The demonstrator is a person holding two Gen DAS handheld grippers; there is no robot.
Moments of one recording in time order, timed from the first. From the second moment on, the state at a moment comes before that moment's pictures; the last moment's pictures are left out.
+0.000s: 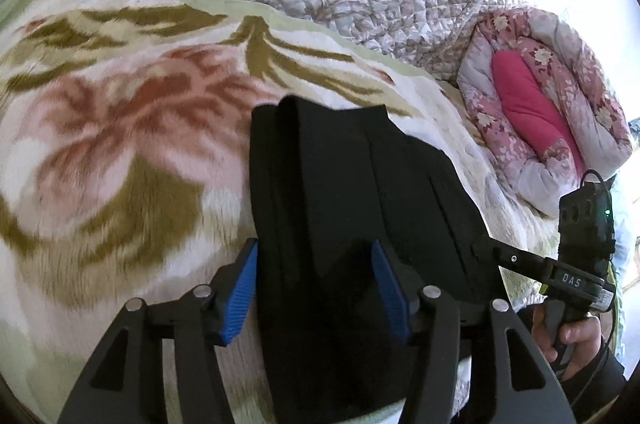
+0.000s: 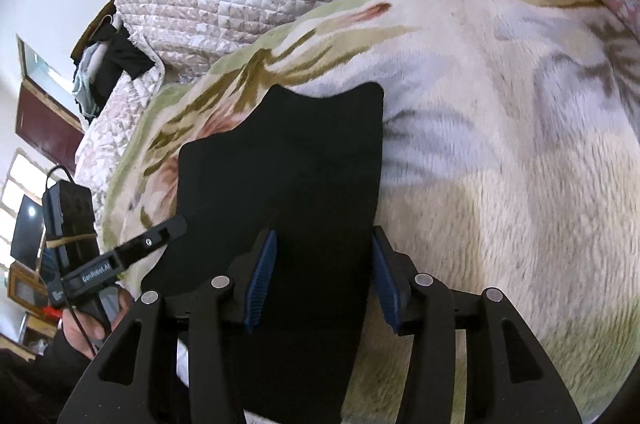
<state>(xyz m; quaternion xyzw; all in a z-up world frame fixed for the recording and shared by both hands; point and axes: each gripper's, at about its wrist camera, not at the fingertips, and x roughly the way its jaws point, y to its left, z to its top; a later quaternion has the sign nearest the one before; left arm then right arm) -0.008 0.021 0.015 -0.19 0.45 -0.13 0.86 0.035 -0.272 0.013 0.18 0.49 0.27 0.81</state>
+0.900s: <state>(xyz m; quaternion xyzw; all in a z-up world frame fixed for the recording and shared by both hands) -0.016 -0.015 0.068 -0.07 0.42 -0.12 0.90 0.020 -0.240 0.068 0.13 0.45 0.28 0.84</state>
